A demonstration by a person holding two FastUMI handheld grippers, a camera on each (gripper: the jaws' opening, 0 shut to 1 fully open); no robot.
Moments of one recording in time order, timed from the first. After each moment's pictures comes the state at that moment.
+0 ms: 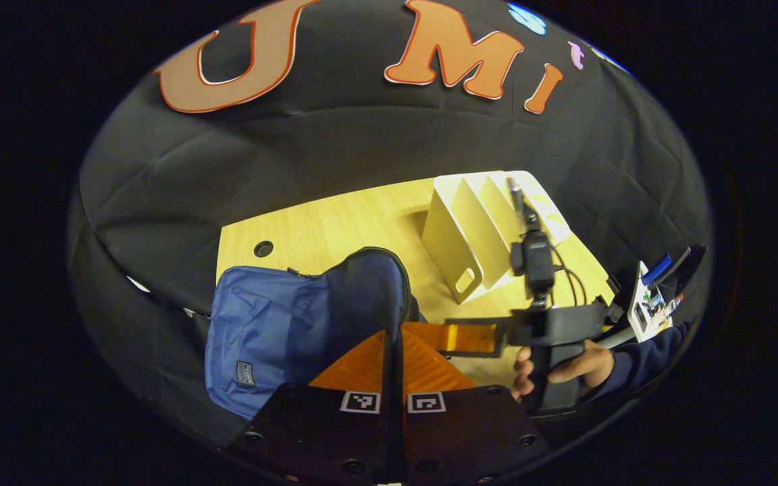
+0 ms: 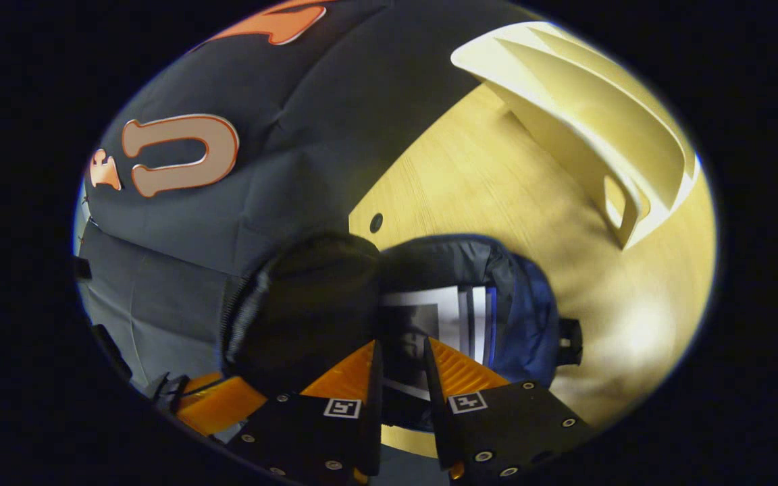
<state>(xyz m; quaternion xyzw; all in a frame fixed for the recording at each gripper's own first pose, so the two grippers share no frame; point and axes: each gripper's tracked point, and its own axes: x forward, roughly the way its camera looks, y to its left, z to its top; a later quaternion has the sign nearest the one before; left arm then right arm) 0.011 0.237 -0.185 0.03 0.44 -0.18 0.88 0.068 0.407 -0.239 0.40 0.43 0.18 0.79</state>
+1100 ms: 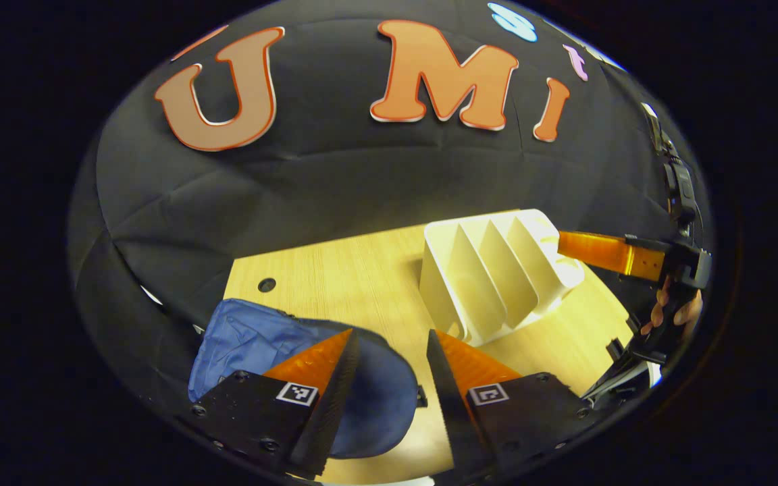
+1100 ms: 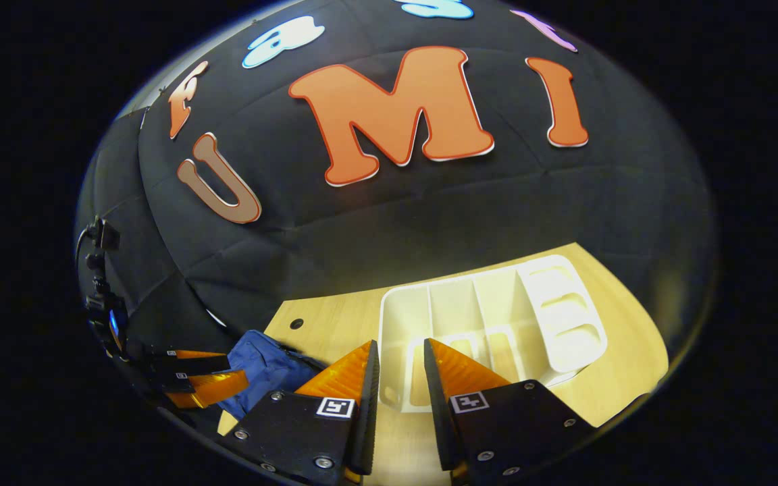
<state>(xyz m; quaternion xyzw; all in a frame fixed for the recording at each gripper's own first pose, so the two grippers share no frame) 0.045 0.145 -0.147 0.02 0.32 -0.11 0.94 0.100 0.138 -0.098 0.12 0.20 0.08 0.97</state>
